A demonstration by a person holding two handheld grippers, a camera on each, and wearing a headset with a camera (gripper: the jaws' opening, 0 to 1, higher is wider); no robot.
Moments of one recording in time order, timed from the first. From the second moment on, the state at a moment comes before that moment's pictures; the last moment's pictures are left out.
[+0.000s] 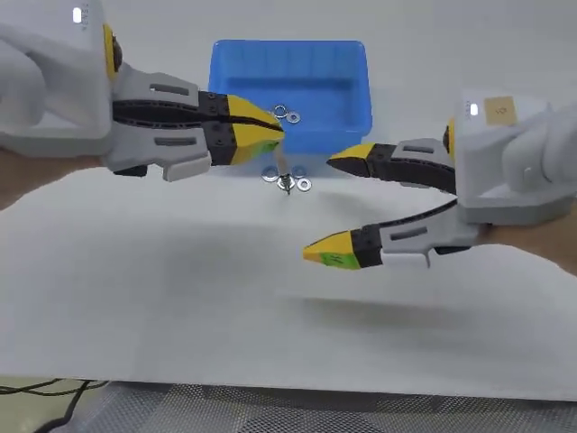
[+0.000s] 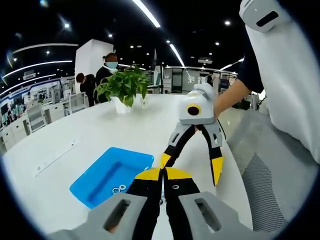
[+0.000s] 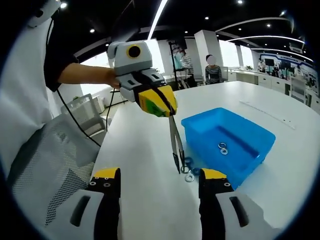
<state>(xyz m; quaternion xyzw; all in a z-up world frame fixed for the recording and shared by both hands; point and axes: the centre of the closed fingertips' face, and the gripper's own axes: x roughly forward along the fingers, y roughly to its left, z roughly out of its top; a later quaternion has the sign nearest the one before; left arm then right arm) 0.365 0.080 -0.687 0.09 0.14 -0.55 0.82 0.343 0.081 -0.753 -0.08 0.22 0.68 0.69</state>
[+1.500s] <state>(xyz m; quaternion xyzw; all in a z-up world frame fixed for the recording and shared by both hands) 0.366 0.086 -0.696 0.11 0.16 -0.55 0.81 0.360 0.112 -0.770 -0.21 0.17 0.73 0.63</state>
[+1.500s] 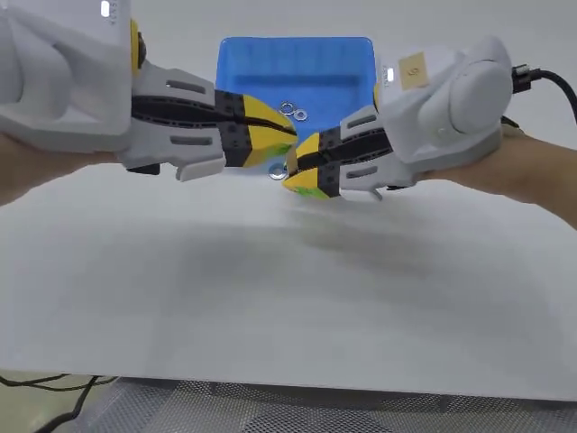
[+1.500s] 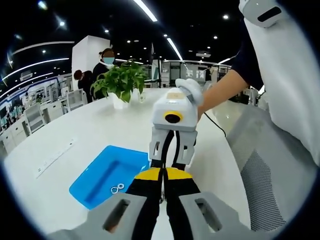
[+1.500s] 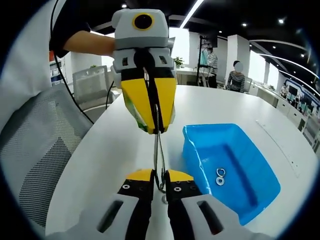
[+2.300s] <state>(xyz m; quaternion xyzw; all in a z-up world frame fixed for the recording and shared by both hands) 0.351 0.092 -0.657 0.06 0.14 -0.50 0.85 0.349 0.107 -0.741 -0.21 0.16 0.72 0.64</state>
